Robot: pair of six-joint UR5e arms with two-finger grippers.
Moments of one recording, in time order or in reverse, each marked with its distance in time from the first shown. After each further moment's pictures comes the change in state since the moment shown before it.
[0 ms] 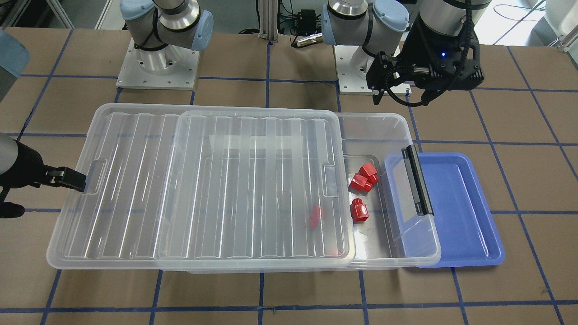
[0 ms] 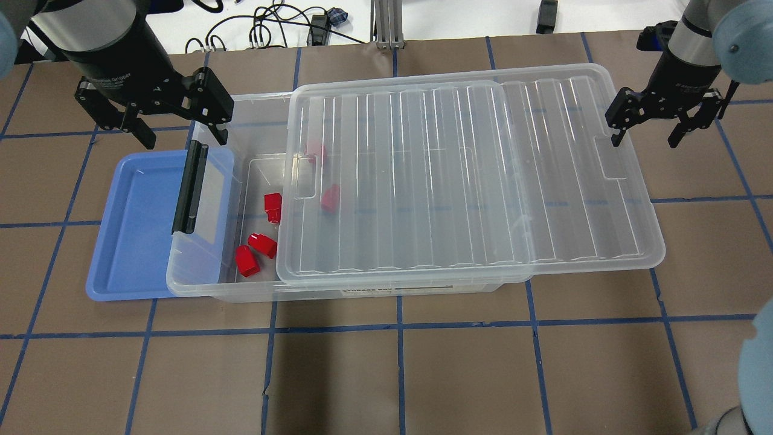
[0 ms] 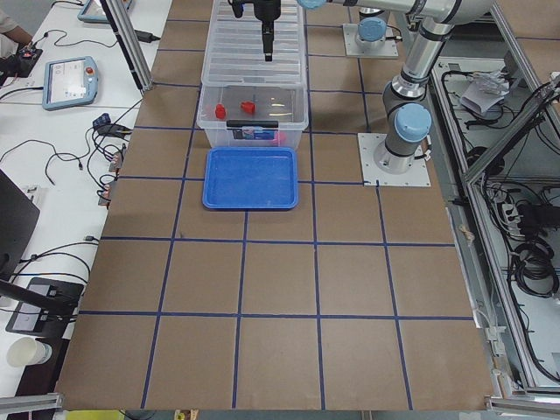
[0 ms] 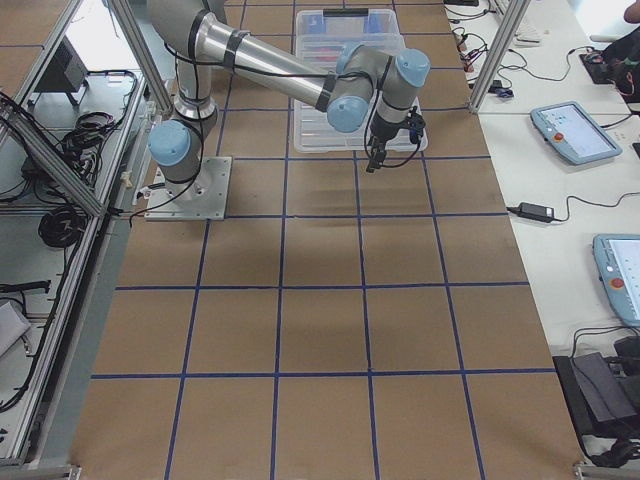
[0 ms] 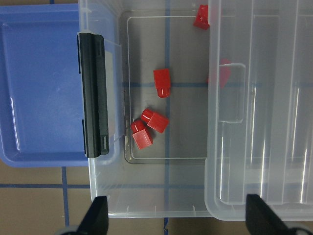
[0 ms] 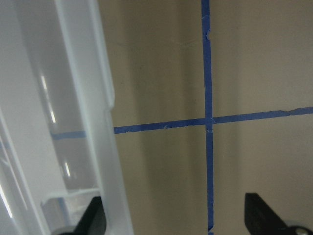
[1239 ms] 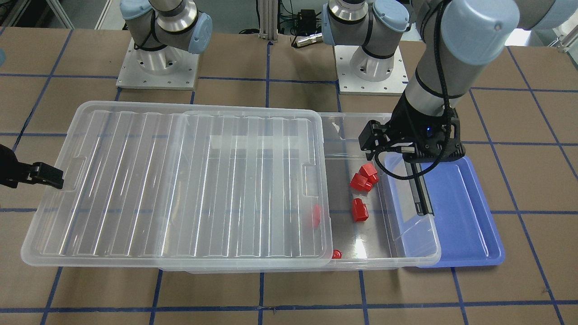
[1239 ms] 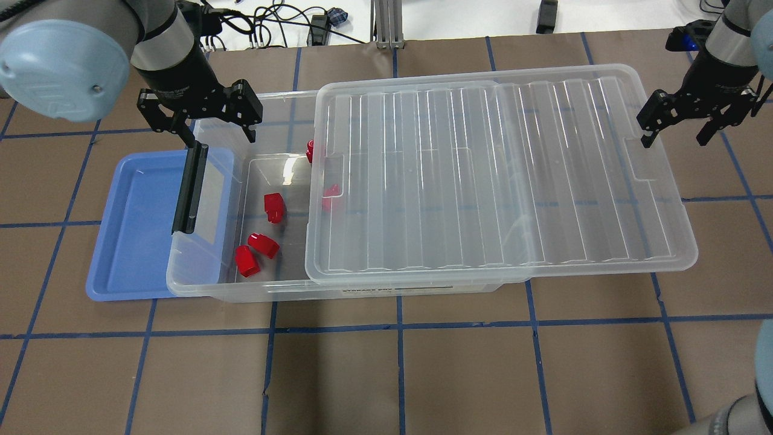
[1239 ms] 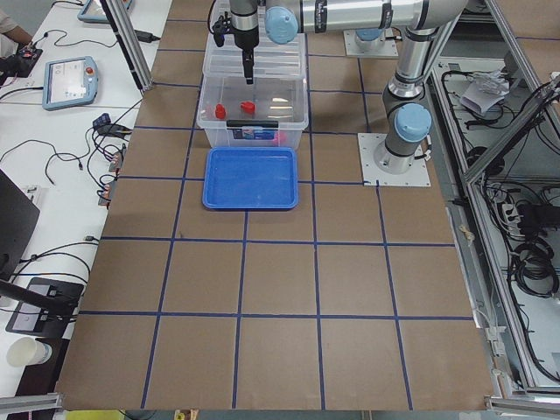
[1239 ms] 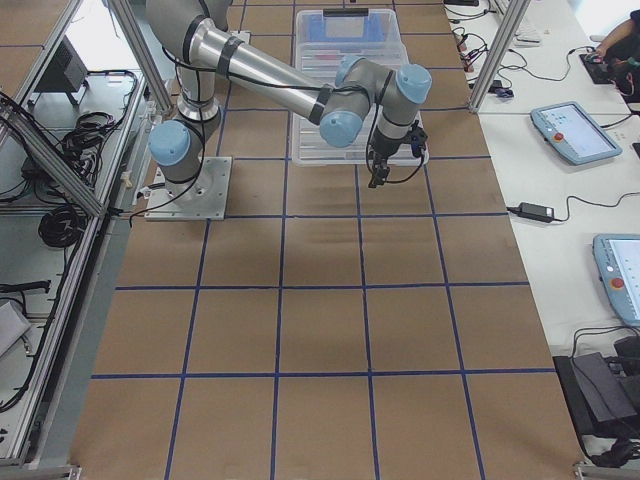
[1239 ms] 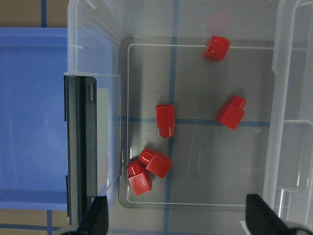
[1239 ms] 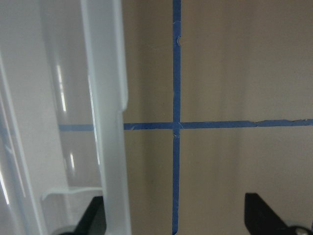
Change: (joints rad) left arm -0.001 -0.169 -0.072 0.240 0.009 -0.041; right arm -0.066 0.000 0.001 -0.018 -0.011 -0.144
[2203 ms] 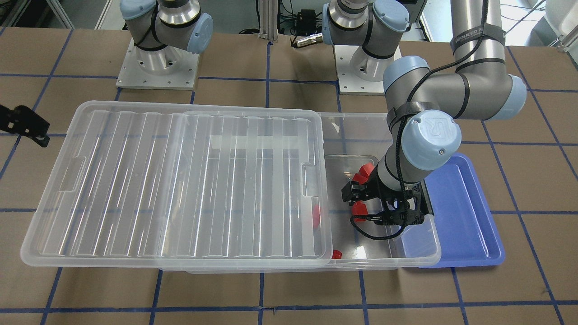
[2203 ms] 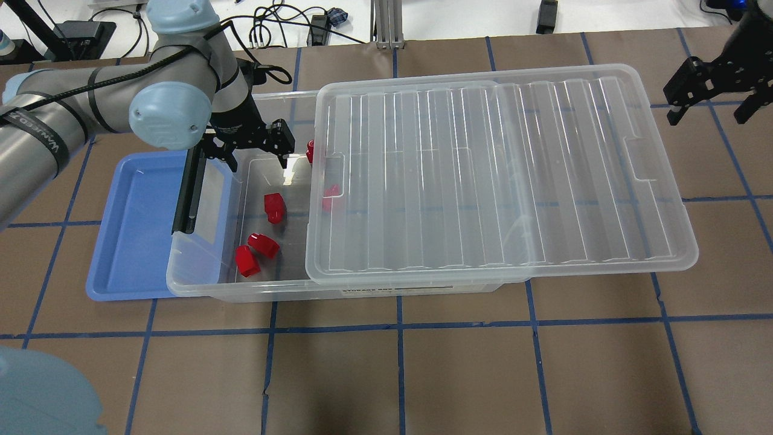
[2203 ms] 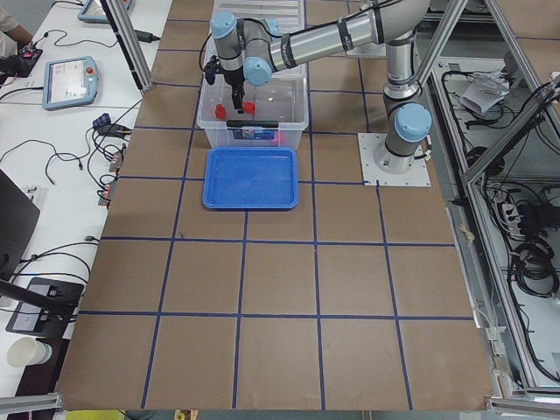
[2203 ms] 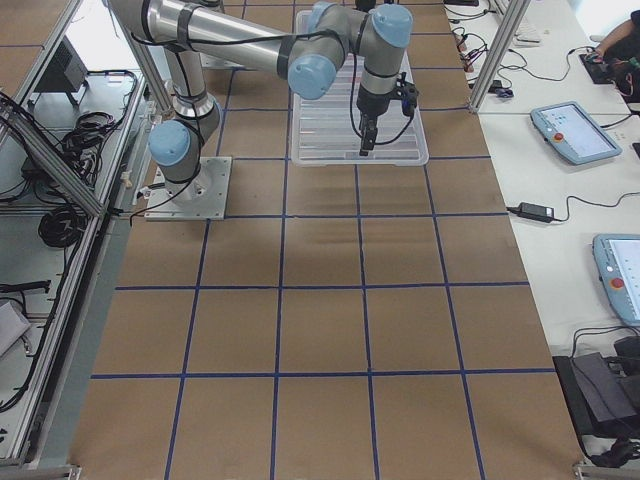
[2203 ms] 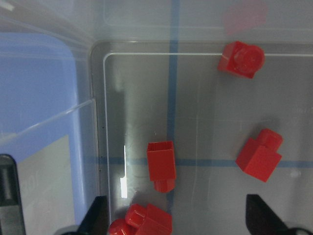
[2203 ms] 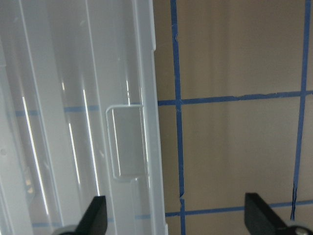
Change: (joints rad) left arm -0.011 -0.194 -0.090 0.210 -0.008 0.002; right arm 0.011 -0.218 -0.023 0.144 0.015 0.057
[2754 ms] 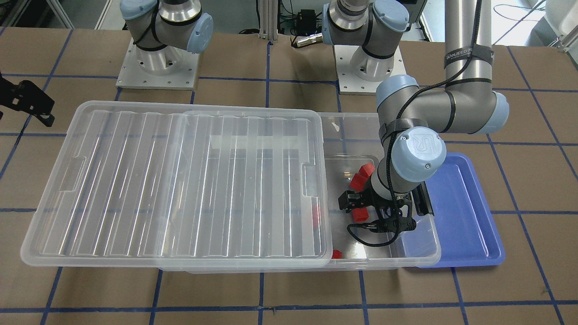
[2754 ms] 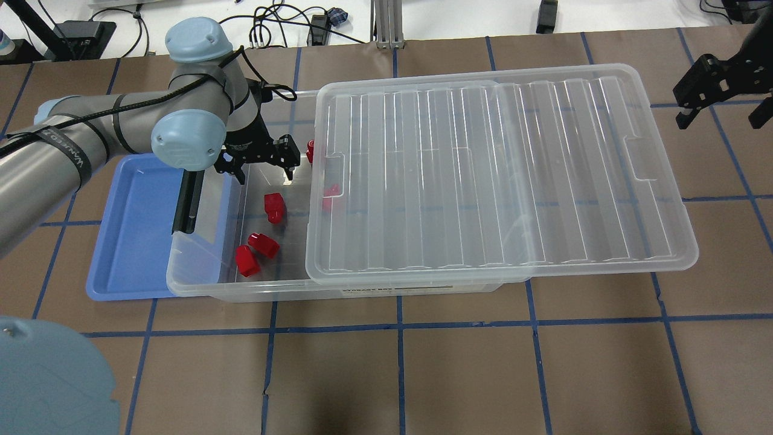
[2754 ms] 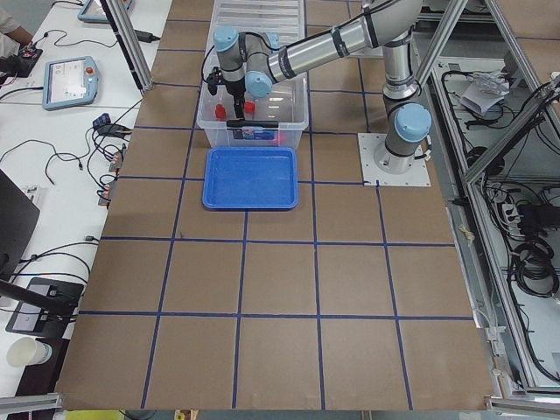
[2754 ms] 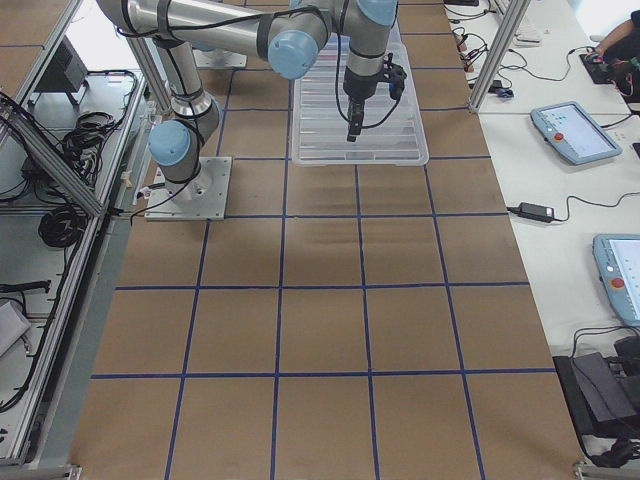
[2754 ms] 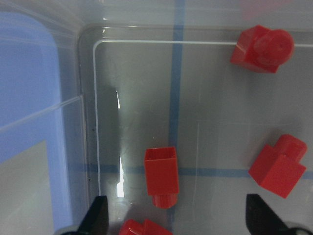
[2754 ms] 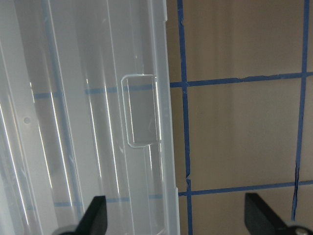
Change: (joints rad) left arm 0.001 -0.046 -0.058 0.100 0.005 -0.048; right arm 0.002 -0.047 0.009 0.046 0.004 0.008
